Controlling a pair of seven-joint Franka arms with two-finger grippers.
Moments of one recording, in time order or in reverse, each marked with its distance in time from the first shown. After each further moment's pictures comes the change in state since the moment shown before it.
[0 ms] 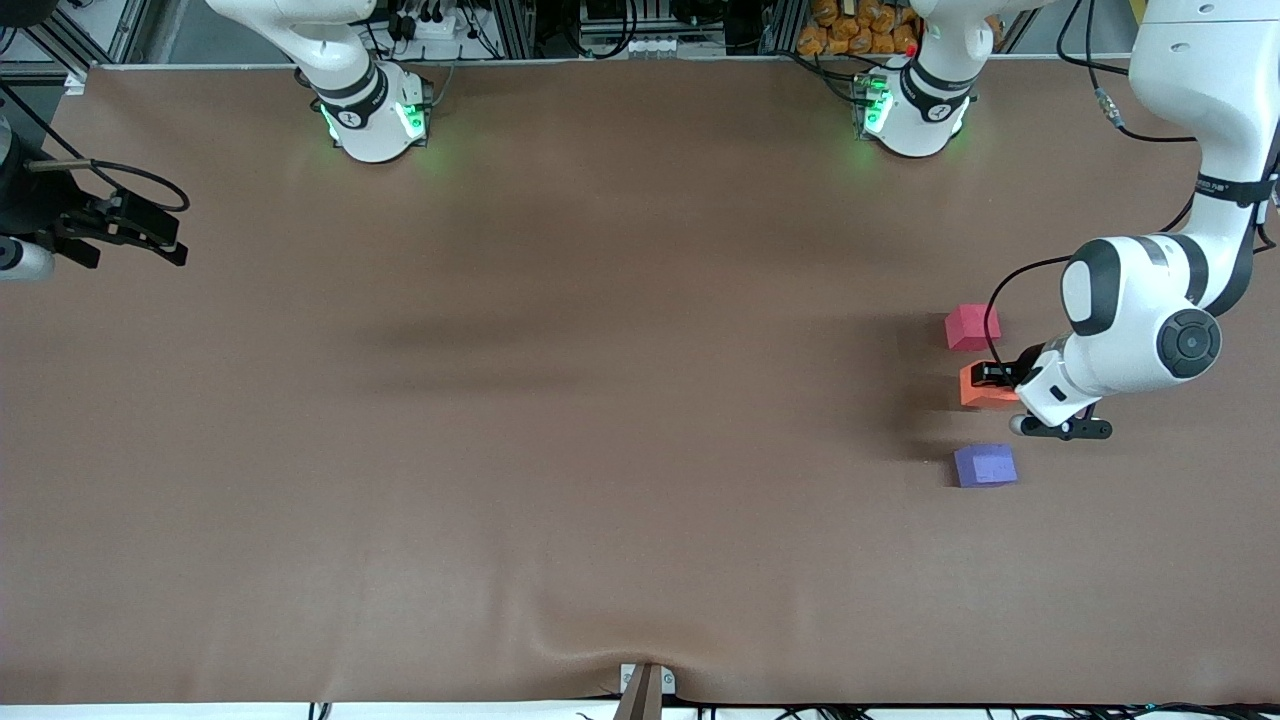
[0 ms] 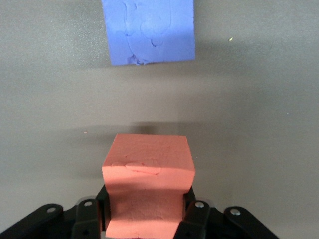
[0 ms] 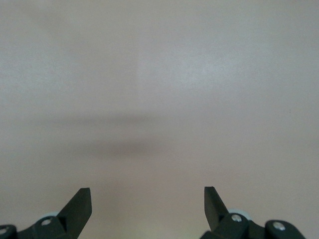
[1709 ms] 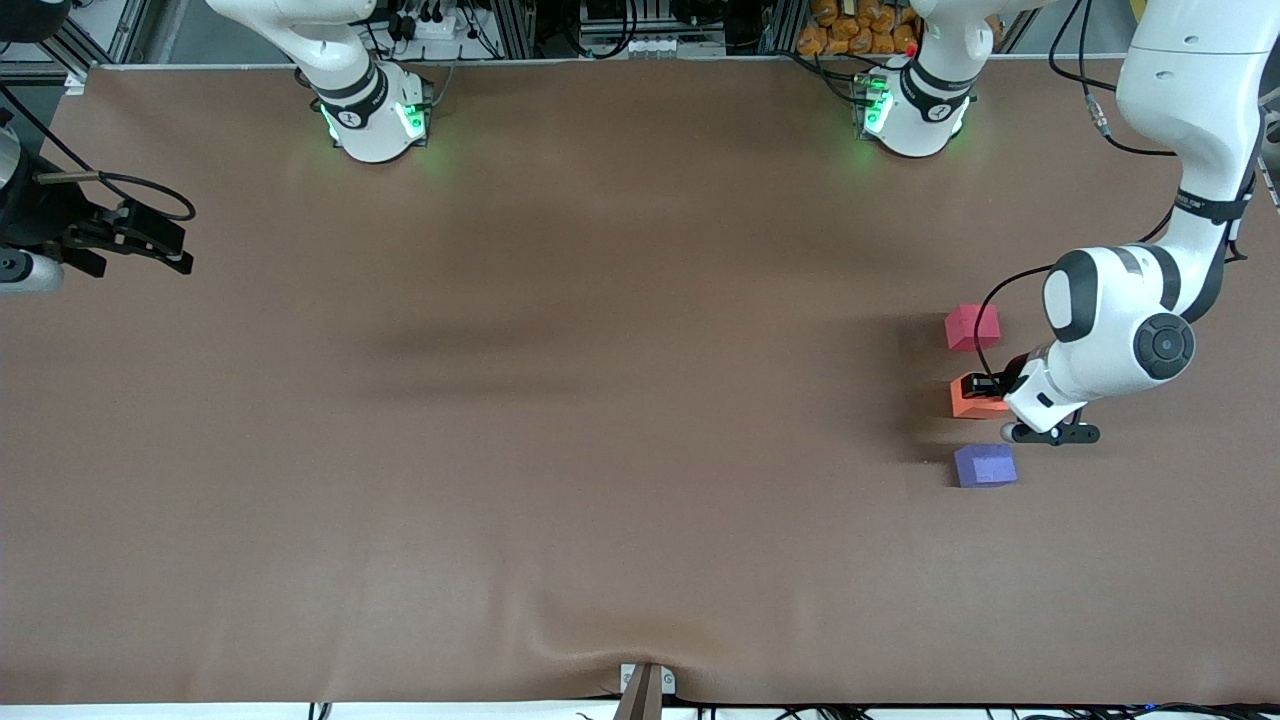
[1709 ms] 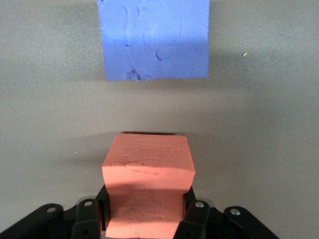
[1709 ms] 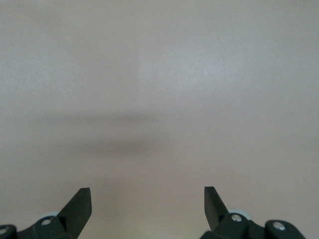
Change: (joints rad) left arm 0.001 0.058 -0.001 -0.024 0.000 0.125 -0.037; right arm 0.000 0.018 0.004 0.008 0.000 0.010 0.000
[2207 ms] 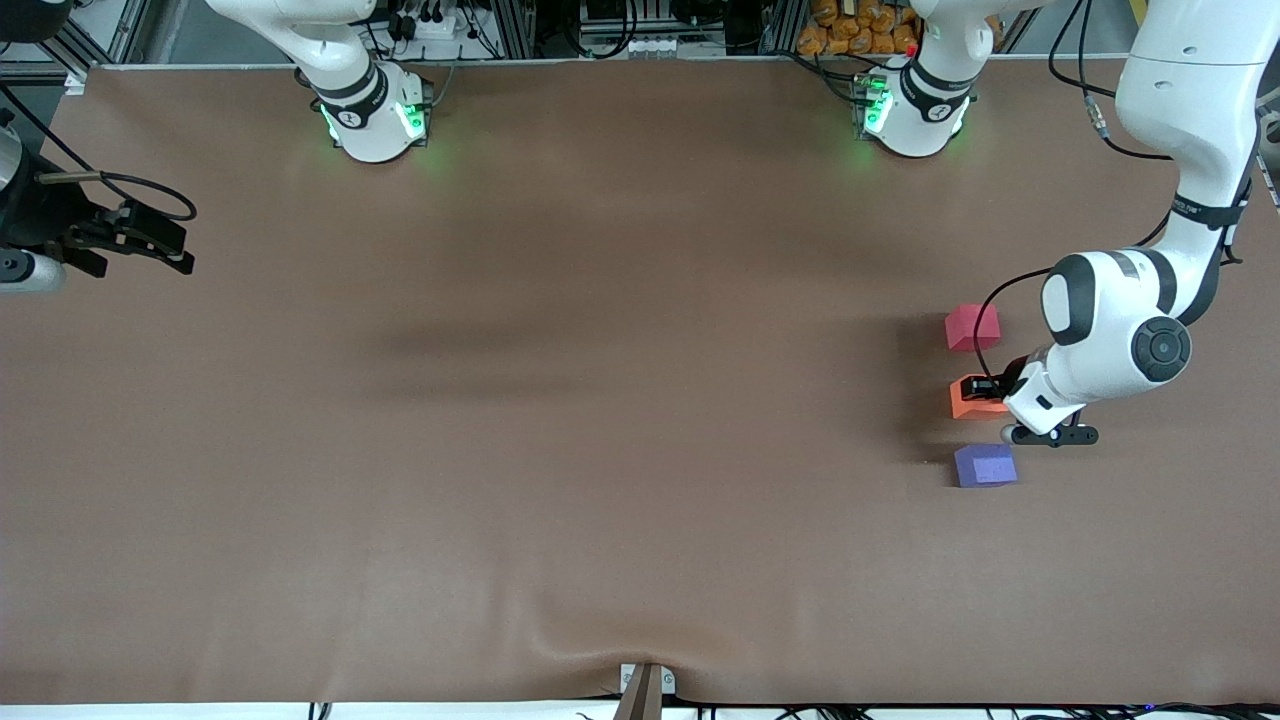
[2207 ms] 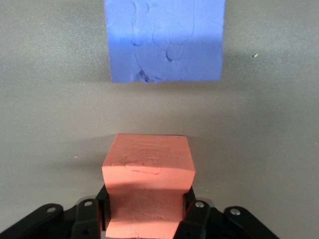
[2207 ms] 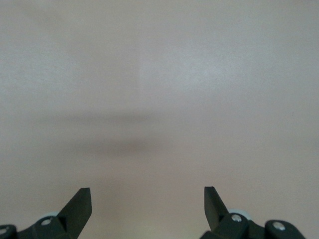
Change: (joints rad) left arm 0.009 0.013 0.001 0.000 0.000 0.018 0.000; right arm 0.000 0.001 0.001 0.000 0.000 0.000 0.000
